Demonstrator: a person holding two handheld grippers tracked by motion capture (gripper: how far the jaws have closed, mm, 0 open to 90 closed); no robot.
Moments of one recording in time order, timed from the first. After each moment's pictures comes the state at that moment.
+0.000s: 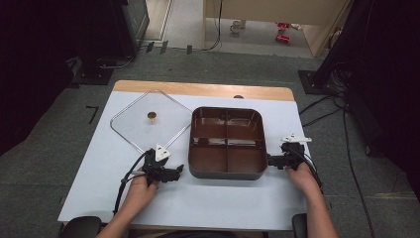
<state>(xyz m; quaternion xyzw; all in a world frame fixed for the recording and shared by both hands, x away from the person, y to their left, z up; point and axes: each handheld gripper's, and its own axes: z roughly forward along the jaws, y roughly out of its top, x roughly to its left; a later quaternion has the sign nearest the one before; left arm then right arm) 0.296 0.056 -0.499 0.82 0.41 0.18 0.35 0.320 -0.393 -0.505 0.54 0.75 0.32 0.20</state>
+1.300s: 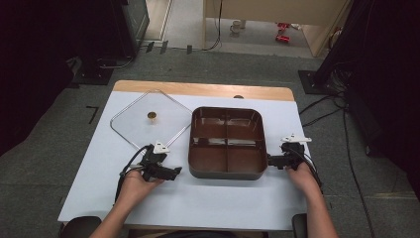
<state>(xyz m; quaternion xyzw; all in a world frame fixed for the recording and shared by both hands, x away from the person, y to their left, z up) 0.306 0.065 -0.480 0.86 0.39 0.09 0.33 0.320 -0.393 -0.505 0.54 0.75 0.32 0.20</state>
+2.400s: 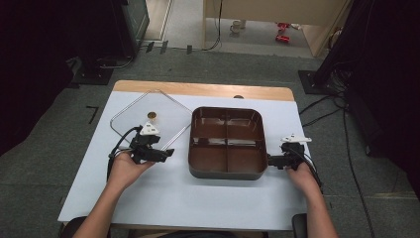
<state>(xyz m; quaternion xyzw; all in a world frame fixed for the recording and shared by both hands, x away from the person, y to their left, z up) 0.344 0.089 -0.437 0.85 0.36 0.11 0.36 0.320 -0.393 -0.505 0.54 0.75 0.32 0.20</state>
